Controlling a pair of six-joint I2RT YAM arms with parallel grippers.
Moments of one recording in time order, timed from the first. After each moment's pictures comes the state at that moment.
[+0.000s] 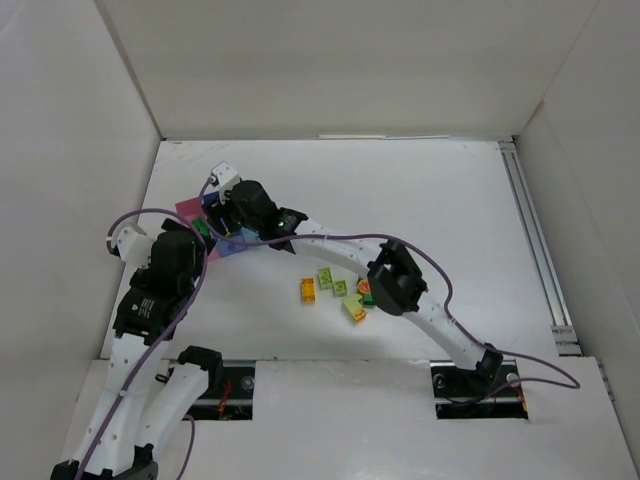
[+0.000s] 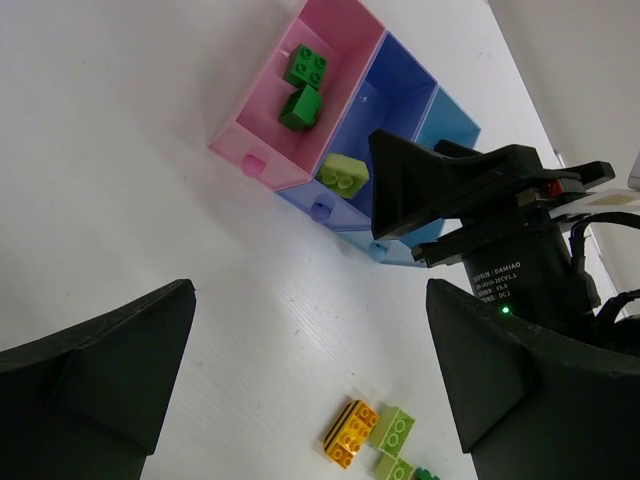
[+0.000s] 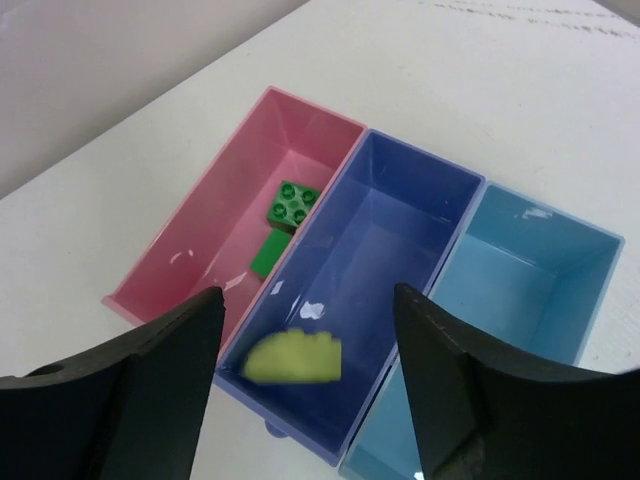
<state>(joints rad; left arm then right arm) -0.25 0.65 0.91 -0.95 -0.58 -1.09 1.02 2.55 2.35 -0.07 0.09 0.10</state>
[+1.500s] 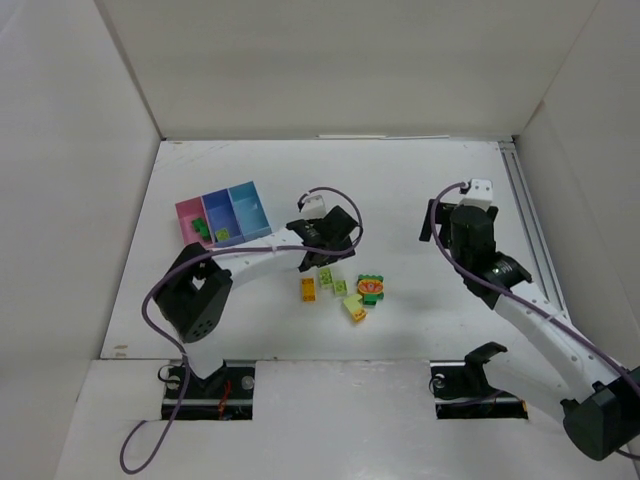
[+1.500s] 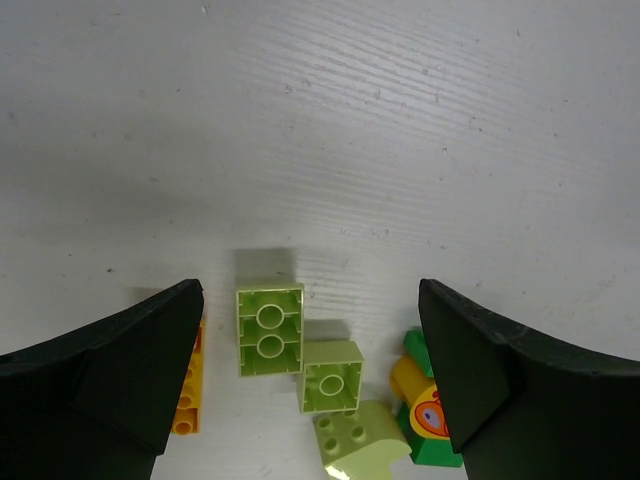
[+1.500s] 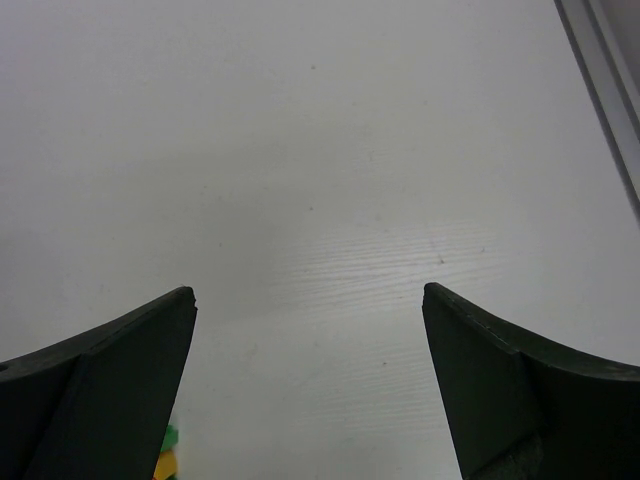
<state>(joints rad) -0.85 1.71 1.20 -0.57 -0.41 -1.04 0.46 0.95 0.77 -0.25 0.54 0.28</state>
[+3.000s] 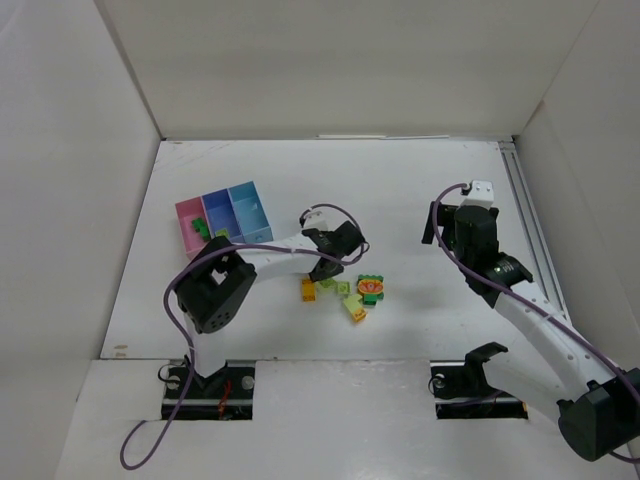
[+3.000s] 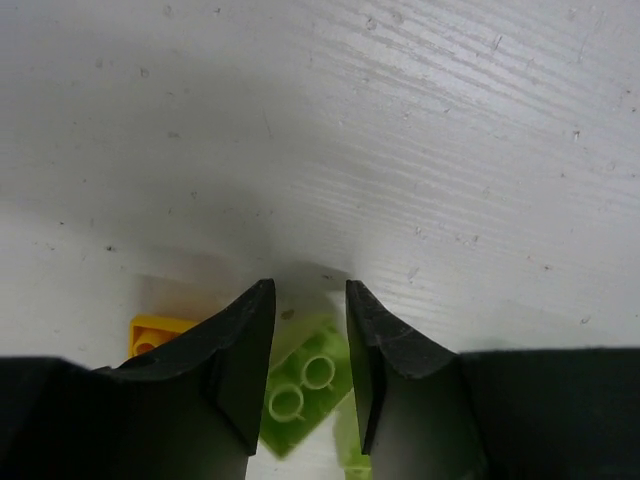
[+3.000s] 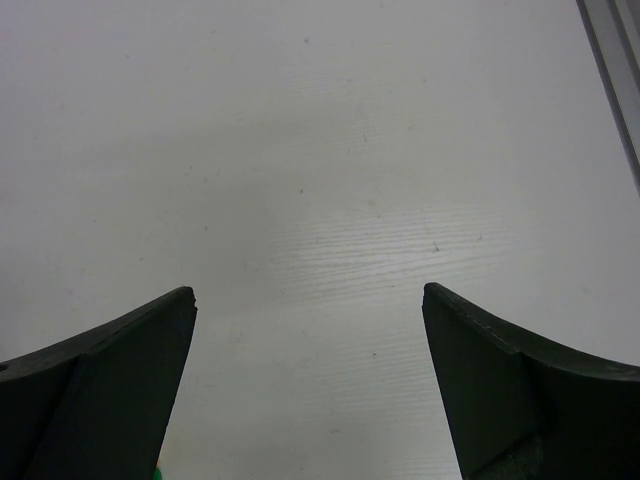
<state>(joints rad) -0.90 1.84 1.19 -0.61 -0.46 -1.17 0.39 0.94 0.74 -0.26 0.45 0.26</state>
